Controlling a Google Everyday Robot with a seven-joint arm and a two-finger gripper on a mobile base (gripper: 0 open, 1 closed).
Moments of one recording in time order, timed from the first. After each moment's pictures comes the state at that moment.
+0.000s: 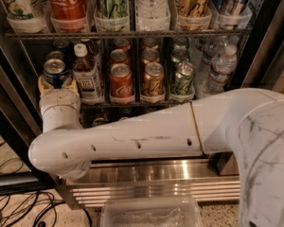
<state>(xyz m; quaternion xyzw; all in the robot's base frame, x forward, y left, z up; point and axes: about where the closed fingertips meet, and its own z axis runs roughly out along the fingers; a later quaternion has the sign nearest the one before) 0.618 0.222 0.869 -0.07 0.67 0.12 0.73</state>
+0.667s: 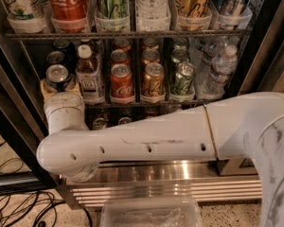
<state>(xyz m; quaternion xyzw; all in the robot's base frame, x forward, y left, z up) 0.608 0.216 0.859 -0.09 0.69 0.14 0.70</state>
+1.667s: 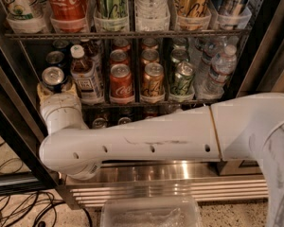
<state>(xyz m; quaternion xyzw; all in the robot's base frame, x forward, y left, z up) 0.602 0.233 0.856 -0.12 0.70 0.16 0.69</state>
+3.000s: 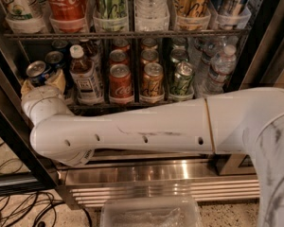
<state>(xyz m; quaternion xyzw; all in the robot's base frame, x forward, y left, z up) 0.593 0.289 0.876 -0.22 0.68 0.20 0.67</state>
